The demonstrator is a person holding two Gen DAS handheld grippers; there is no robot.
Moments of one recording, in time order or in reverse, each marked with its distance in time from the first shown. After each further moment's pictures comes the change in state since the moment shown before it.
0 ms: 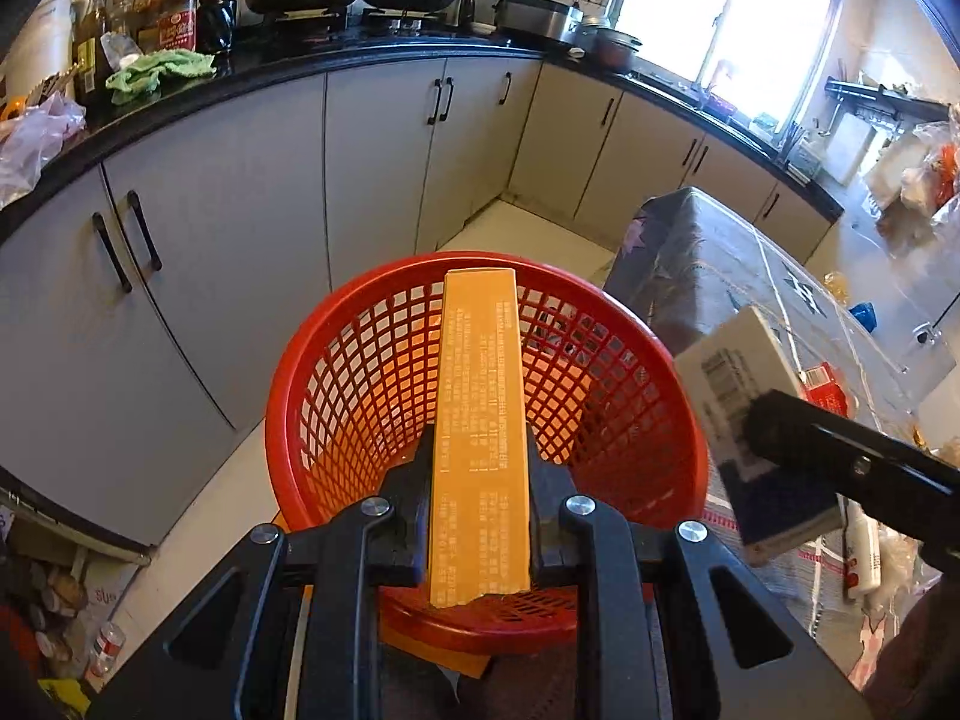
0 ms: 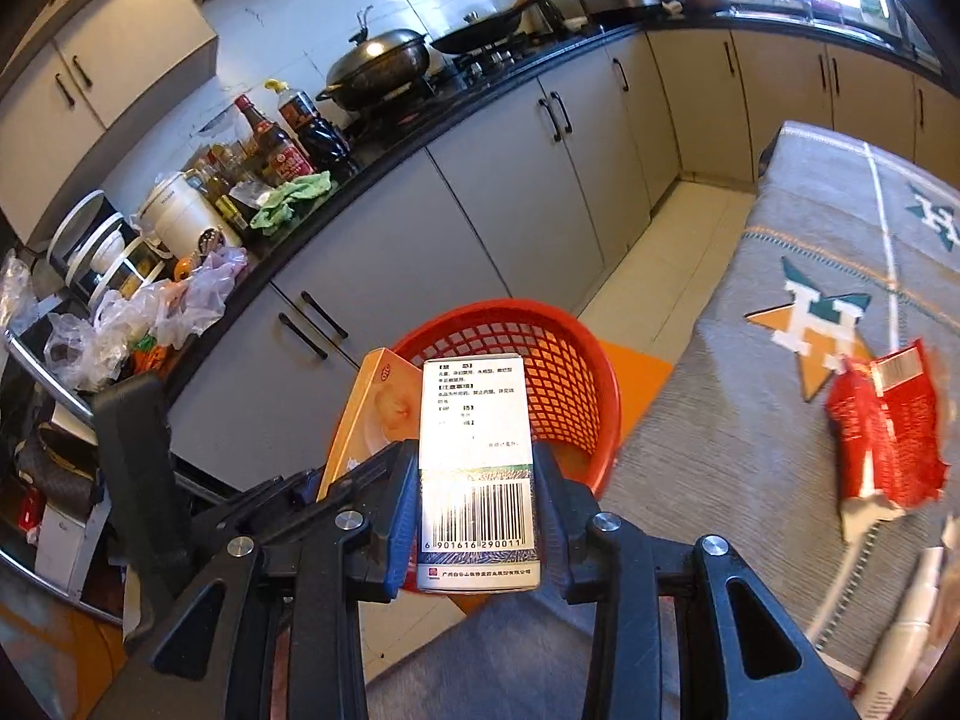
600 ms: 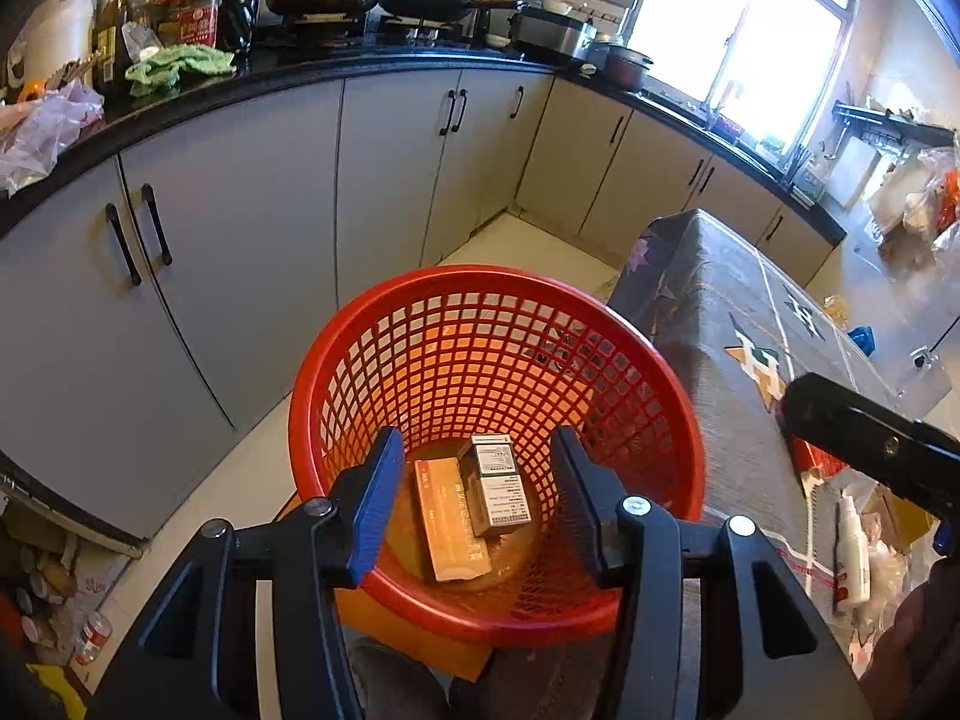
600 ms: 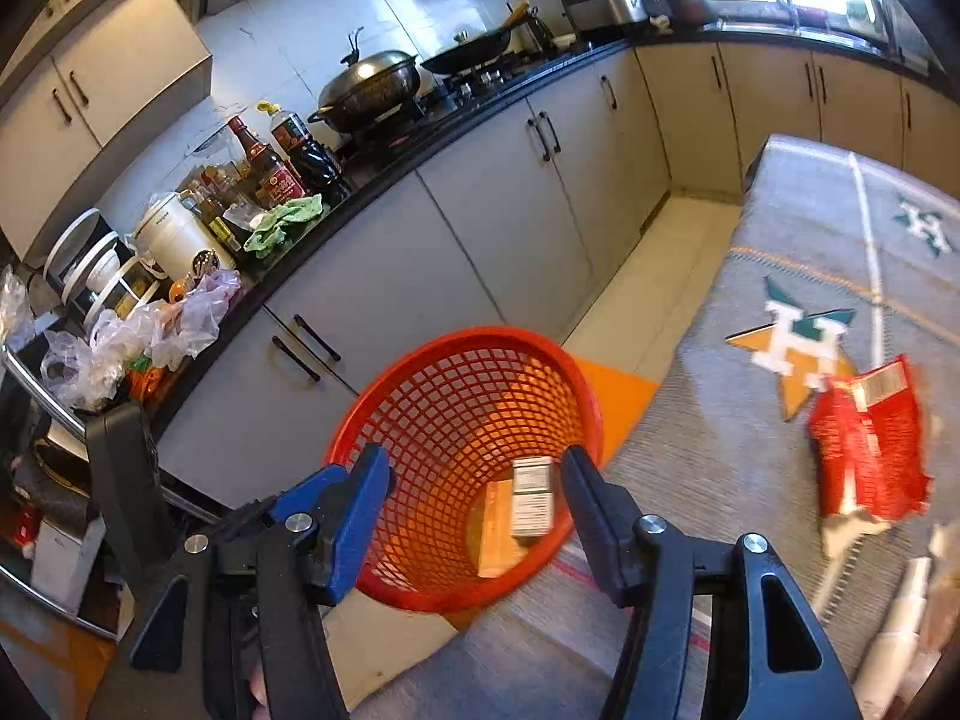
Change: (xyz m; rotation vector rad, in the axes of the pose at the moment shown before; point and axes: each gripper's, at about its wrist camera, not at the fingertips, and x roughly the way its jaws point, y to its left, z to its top) left arm -0.015 0.004 -0.003 -0.032 -0.038 -0.006; right arm -0.019 -0.003 0.002 -0.003 -0.062 -0.024
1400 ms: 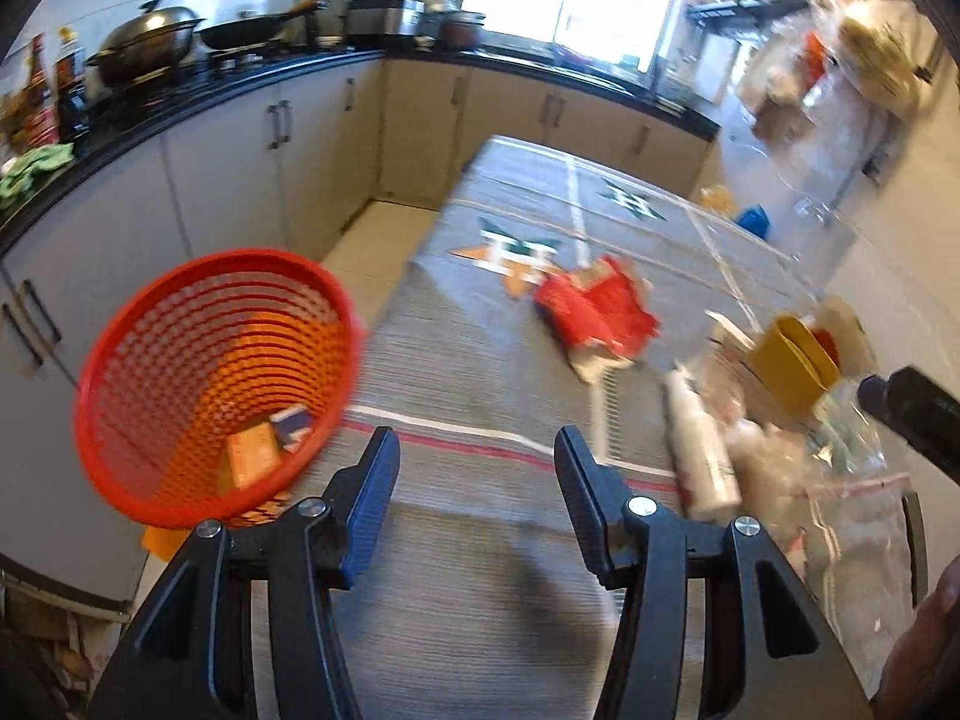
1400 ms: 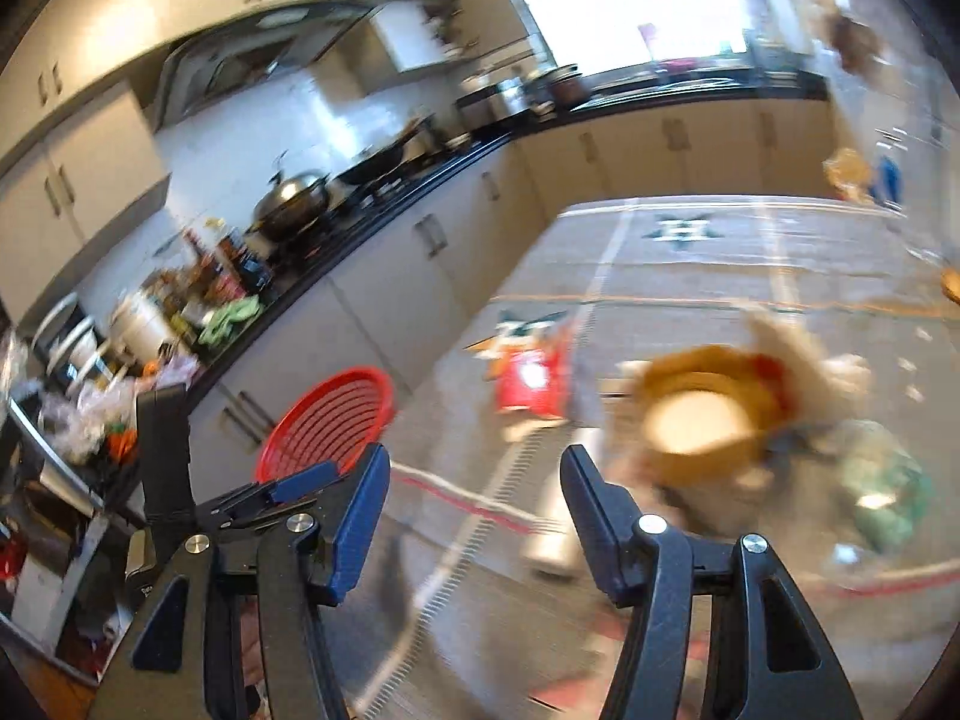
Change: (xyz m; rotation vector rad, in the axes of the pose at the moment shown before) left arm -0.023 -0.157 -0.054 0.284 0.064 -0.184; right arm -0.207 -0.098 -0.093 0.143 -0.256 -0.173
